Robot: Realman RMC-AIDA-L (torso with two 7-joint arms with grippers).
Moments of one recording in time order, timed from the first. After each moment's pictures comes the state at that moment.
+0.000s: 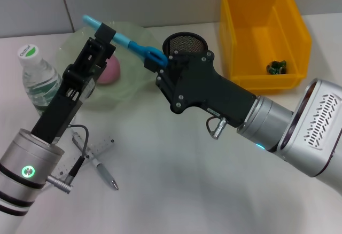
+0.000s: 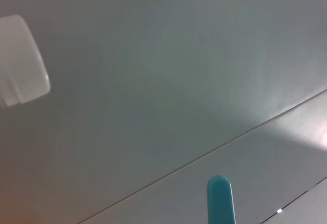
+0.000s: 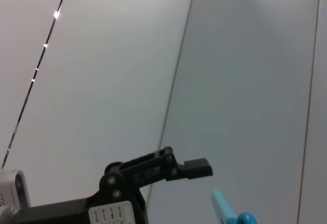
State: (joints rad) left arm -0.59 -2.08 0.37 -0.34 1.44 1.69 -1.27; right arm 0.73 2.09 -0.48 0.24 -1.56 -1.56 0.08
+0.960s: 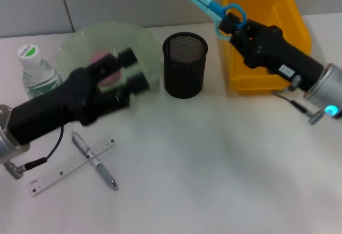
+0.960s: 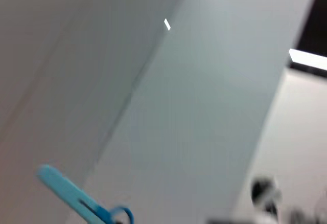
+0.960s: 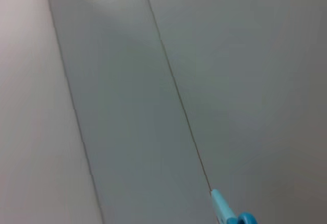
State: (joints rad) left arm -0.59 -2.07 0.59 0.30 1.71 1.88 -1.26; right arm 0.59 2.08 -0.43 -0.21 -1.59 -1.55 0.98
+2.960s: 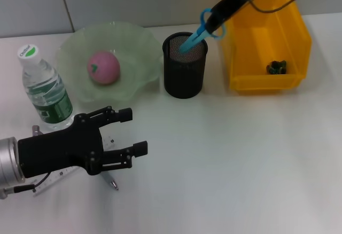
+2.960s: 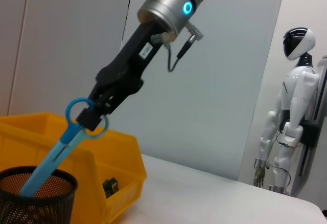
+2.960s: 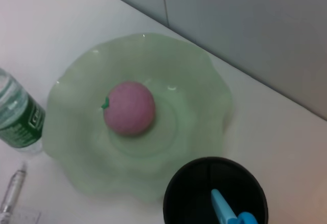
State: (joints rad) left arm -0.50 -2.07 0.76 0.46 1.83 1.69 -1.12; right arm 1.19 1.94 -0.93 -0.75 -2.68 -1.47 2.48
